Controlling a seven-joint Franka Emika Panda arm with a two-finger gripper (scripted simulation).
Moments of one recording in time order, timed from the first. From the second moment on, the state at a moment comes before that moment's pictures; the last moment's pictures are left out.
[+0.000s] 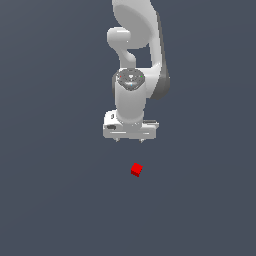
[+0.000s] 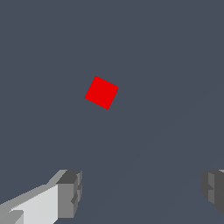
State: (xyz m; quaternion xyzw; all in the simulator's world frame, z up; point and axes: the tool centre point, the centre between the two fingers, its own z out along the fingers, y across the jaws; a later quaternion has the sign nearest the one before) arm 0.005 0.005 0.149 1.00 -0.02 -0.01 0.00
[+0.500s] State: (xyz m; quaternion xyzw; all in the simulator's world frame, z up) arm 0.031 0.023 0.099 0.99 -0.10 0.00 0.00
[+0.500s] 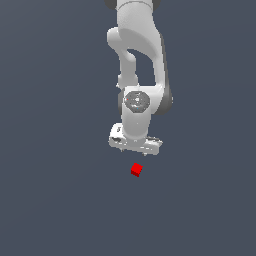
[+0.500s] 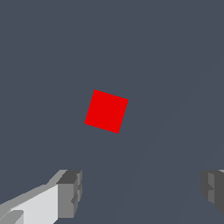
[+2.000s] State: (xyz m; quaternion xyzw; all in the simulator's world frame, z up) arm 0.082 0.039 0.020 0.97 -0.25 0.00 0.00
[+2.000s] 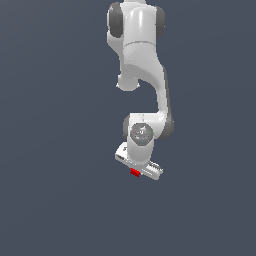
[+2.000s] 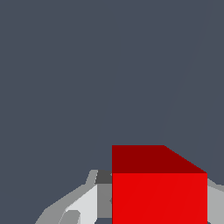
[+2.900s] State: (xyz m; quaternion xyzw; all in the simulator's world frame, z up) arm 0.070 0.031 0.074 0.97 -0.25 0.00 0.00
